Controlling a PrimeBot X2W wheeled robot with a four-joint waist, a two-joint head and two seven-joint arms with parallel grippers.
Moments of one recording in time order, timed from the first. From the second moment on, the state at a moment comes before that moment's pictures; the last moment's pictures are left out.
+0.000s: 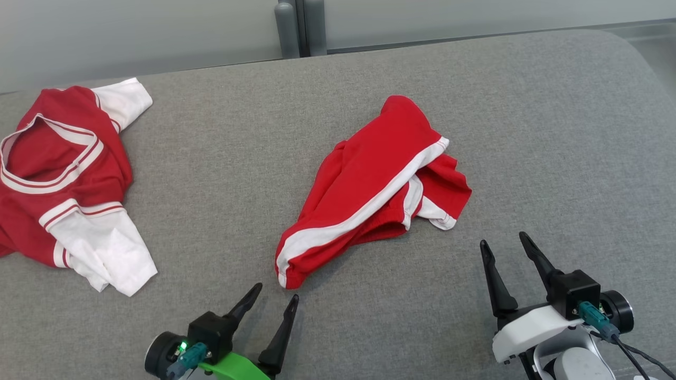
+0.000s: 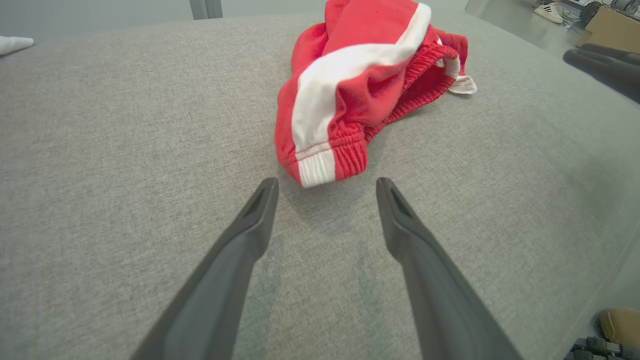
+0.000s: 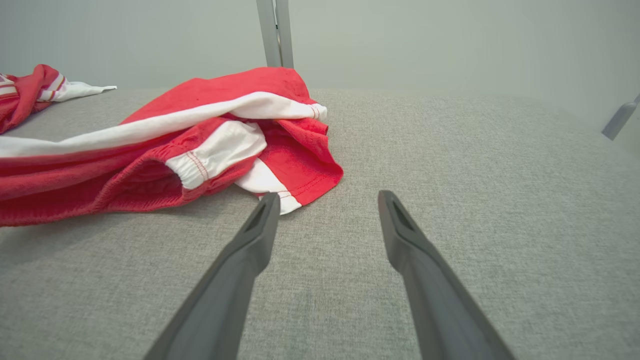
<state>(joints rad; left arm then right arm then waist) -0.23 0.43 -0.89 0.21 -0.68 0.15 -0.26 -0.07 -0.05 0.05 0.25 0.04 0.13 -0.26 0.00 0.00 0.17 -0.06</state>
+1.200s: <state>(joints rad) -0.28 0.18 -0.72 0.50 -0.67 -0.06 -0.25 -0.07 -0.05 0.06 0.26 0.03 0.13 -0.26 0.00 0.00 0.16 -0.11</state>
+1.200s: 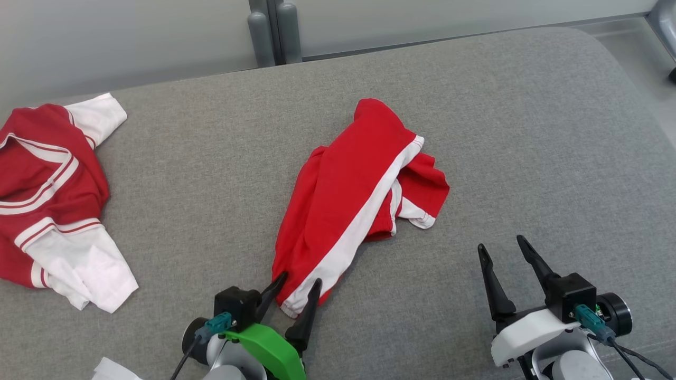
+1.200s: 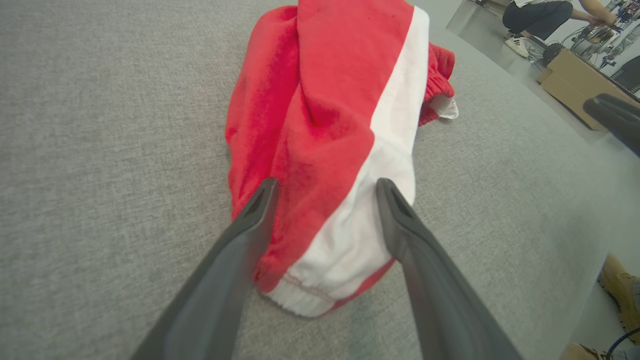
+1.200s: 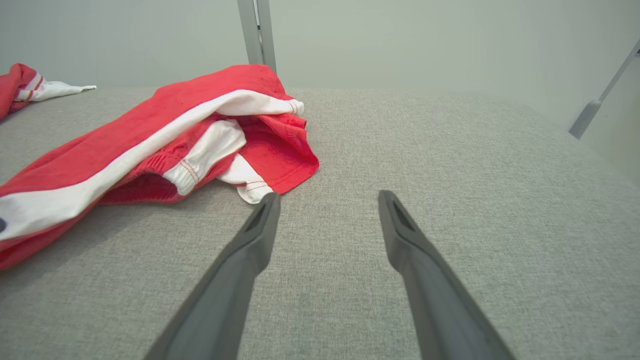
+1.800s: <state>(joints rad) -0.18 0.21 -0.56 0.25 -0.56 0.06 -0.26 -0.02 -0.05 0.02 0.18 -0.01 0.13 -0.26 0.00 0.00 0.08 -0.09</state>
